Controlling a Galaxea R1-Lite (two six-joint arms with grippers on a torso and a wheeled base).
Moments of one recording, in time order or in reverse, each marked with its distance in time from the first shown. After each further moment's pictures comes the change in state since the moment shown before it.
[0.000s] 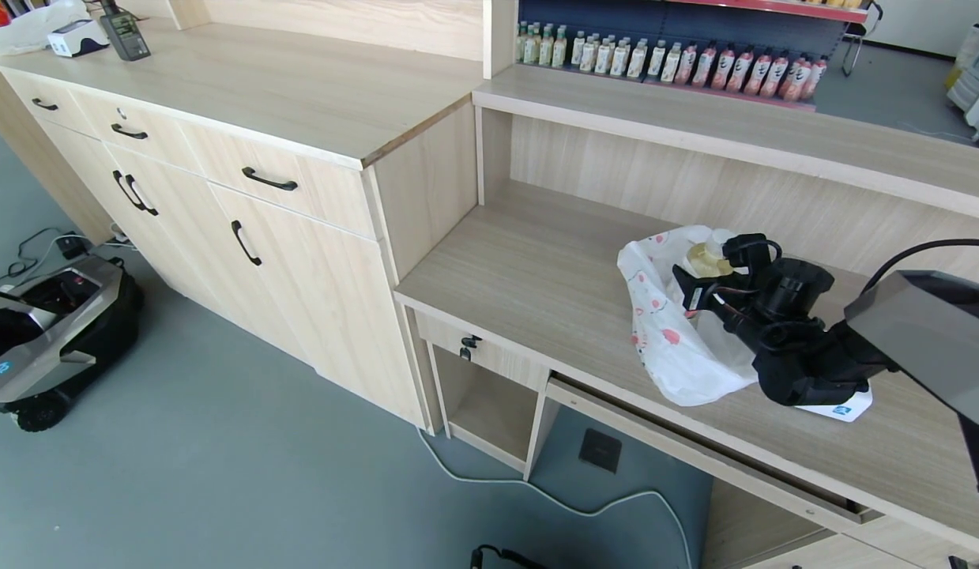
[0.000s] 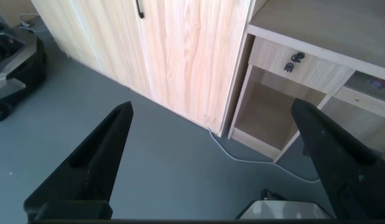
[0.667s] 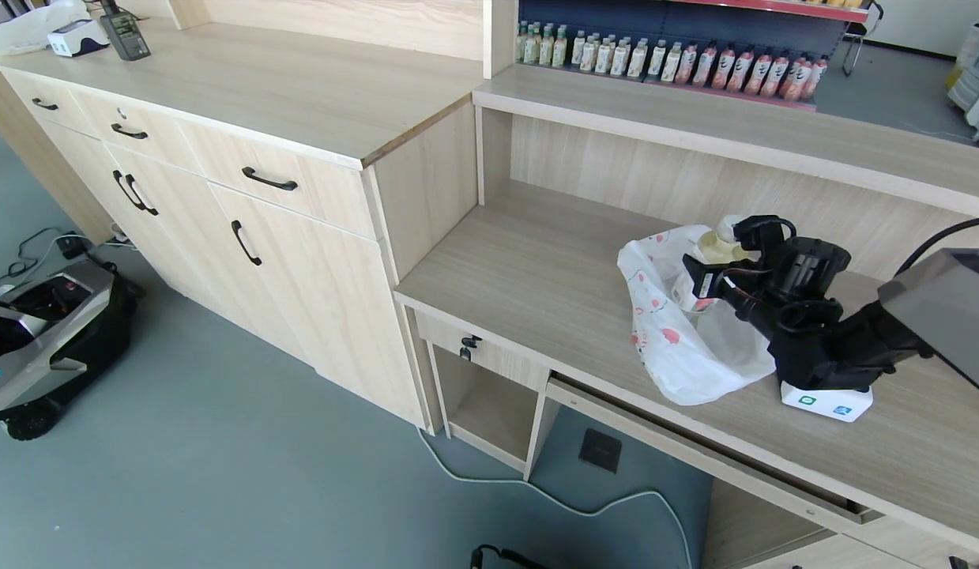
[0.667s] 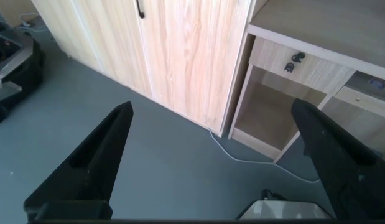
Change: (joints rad) left arm 0.000 0.000 0.000 0.000 0.000 0.000; right arm 0.000 -0.111 0.022 0.119 -0.055 0.003
